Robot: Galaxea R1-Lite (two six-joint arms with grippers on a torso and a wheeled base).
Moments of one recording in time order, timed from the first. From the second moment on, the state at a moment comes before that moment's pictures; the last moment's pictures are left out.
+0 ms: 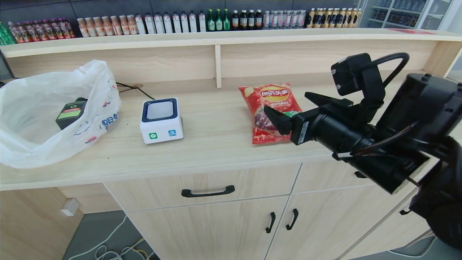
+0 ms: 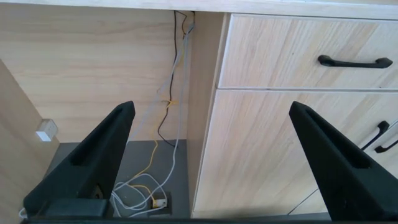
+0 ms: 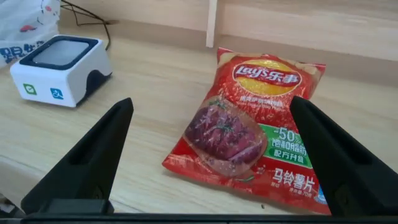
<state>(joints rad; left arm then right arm) 0.00 0.00 0.00 0.00 0.00 0.00 0.68 1.65 -0.87 -0.92 -0.23 -0.13</state>
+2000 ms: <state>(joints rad) 0.00 0.00 0.00 0.00 0.00 0.00 0.49 2.05 -1.87 0.14 -0.17 0.06</state>
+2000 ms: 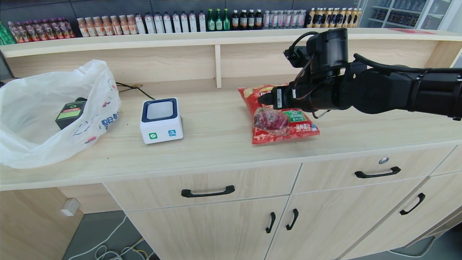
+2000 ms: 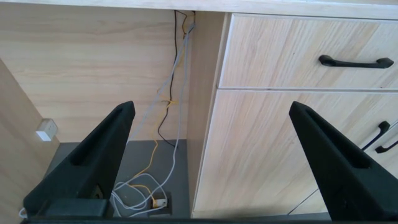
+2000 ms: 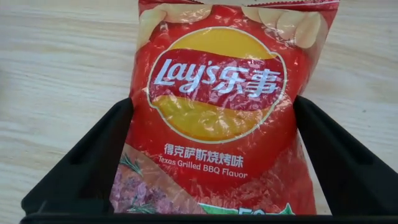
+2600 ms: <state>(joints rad) 0.00 0.00 0.00 0.00 0.00 0.00 0.53 2.05 -1.85 0.13 -0.17 0.07</state>
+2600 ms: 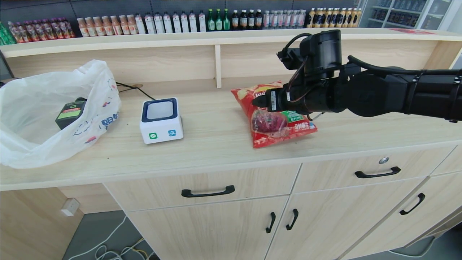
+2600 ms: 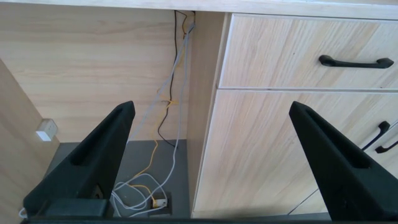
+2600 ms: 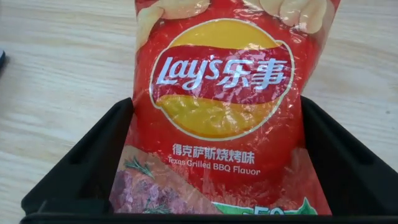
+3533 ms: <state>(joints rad) 0.00 0.00 0.00 0.00 0.00 0.00 0.55 2.07 -1.82 0.19 -0.17 0.07</state>
